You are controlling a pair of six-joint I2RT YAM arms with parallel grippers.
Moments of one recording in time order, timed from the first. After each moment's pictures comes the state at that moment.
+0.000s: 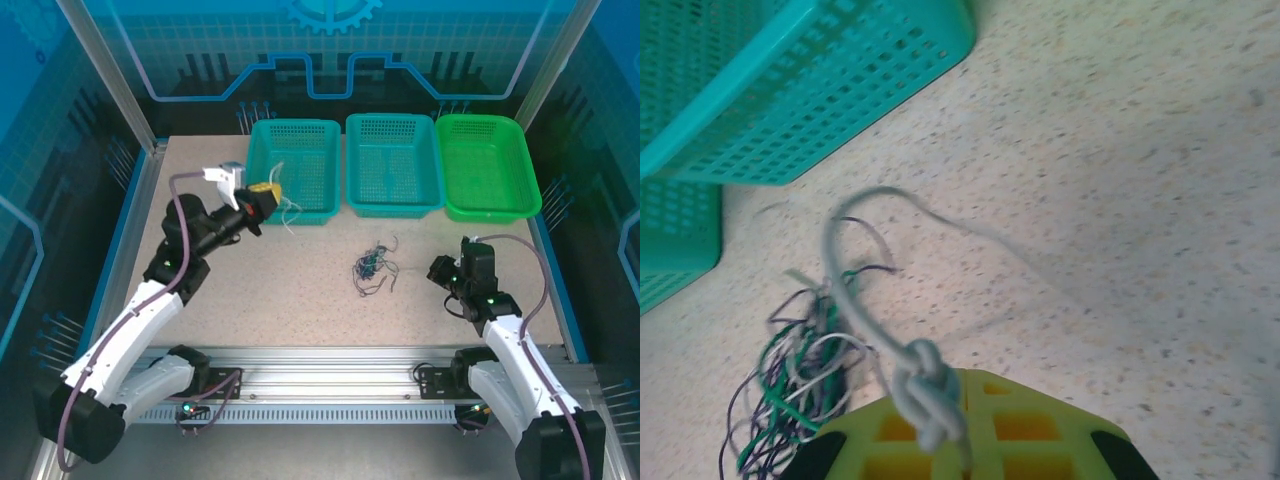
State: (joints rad) left arm -0.32 0.97 0.87 0.10 0.40 -0.40; right arm 0.08 0.77 0.41 -0.34 -0.10 0.67
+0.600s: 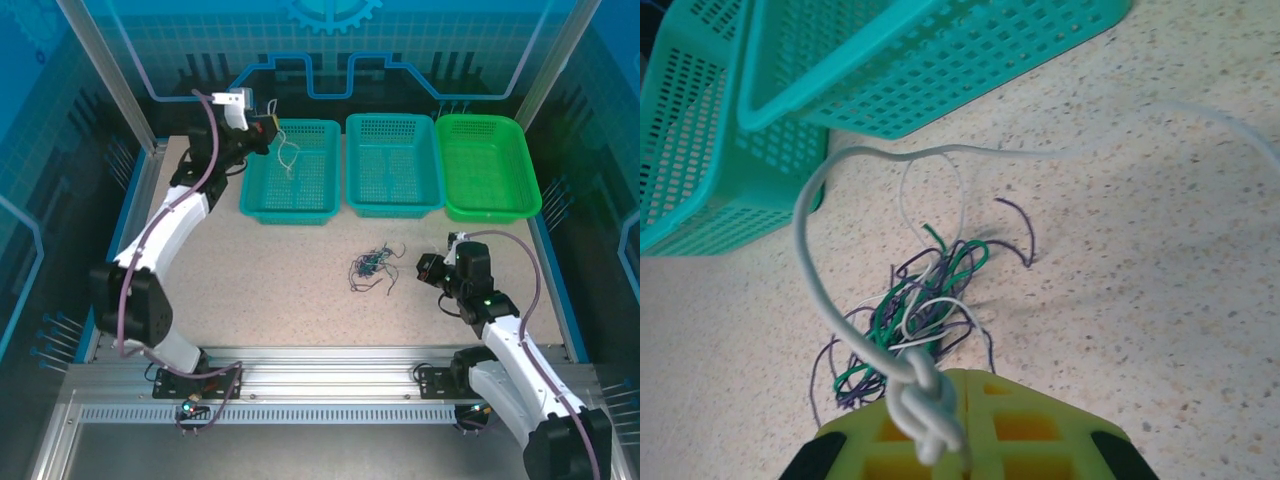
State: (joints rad) left arm -0.16 1.63 1.41 0.06 0.37 -0.38; right arm 0.17 0.75 0.41 -0.29 -0.21 0.65
